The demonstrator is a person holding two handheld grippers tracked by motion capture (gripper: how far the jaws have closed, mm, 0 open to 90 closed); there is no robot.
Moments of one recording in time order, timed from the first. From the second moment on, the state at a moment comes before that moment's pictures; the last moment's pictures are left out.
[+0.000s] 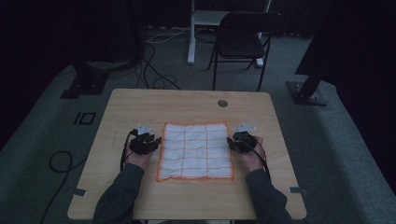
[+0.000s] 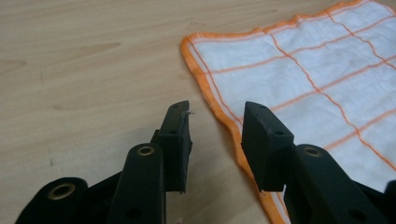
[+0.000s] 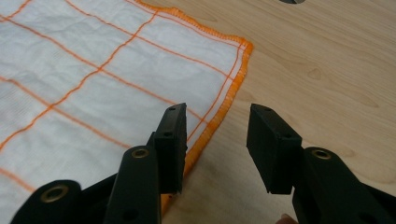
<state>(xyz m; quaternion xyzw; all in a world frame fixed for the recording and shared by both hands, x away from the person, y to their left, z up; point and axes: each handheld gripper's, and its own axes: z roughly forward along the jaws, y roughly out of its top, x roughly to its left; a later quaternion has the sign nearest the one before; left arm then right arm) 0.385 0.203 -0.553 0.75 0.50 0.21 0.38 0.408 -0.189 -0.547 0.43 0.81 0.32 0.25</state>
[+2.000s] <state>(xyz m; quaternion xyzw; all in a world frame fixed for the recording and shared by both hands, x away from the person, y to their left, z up) 0.354 0.180 -0.572 0.76 0.51 0.17 0.37 0.362 -0.211 -0.573 0.43 0.81 0.32 0.24</state>
